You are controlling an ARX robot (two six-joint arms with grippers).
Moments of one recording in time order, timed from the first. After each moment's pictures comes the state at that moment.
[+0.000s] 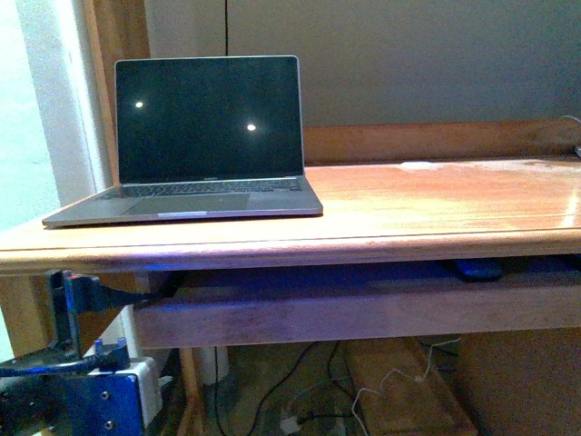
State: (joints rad) left arm -0.04 2.12 0.79 1.20 0.63 1.50; right arm 0.00 0.00 0.02 0.00 0.00 0.00
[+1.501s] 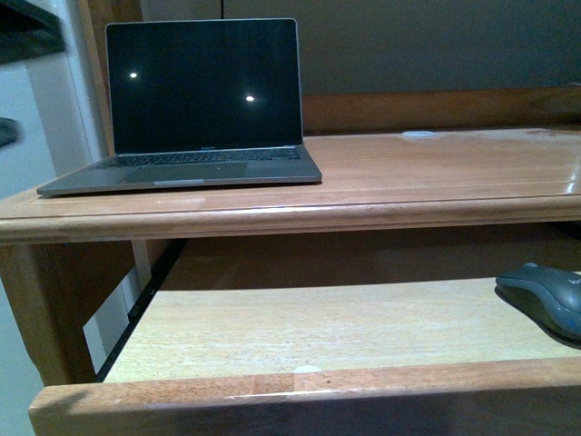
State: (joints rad) left arm -0.17 0.86 0.54 0.28 0.52 -0.29; right arm 0.00 0.00 0.02 0.00 0.00 0.00
